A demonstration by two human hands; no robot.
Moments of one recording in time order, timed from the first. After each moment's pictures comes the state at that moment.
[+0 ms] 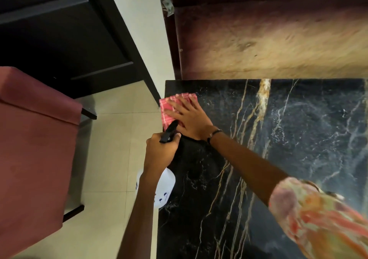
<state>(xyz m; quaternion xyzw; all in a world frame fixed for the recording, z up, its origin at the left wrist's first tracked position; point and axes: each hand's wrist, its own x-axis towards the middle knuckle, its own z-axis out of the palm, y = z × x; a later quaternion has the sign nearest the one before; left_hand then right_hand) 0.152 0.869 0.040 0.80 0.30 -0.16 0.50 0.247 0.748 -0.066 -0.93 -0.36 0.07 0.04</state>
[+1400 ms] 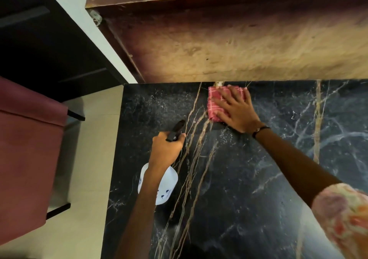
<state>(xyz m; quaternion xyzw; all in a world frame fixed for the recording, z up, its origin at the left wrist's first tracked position) 0.154 0.702 0.047 0.82 0.27 -0.21 0.47 0.258 0.459 -0.064 -0.97 -0.24 0.06 0.04</state>
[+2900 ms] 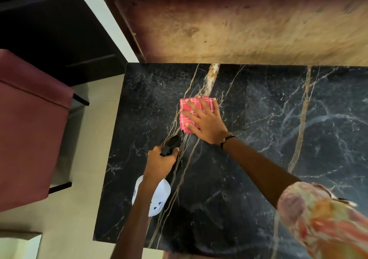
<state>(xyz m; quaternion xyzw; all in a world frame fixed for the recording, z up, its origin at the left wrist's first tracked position) 0.036 0.693 0.030 0.79 0.34 -0.22 0.47 0.151 0.526 -0.062 -0.95 -0.30 0.06 0.04</state>
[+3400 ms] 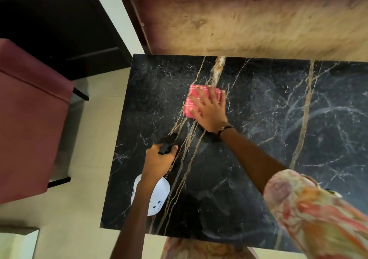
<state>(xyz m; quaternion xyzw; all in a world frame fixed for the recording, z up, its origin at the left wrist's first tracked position) 0.004 0.720 0.035 0.76 0.34 -0.21 0.51 0.145 0.550 -0.055 -0.98 -0.20 0.07 0.06</state>
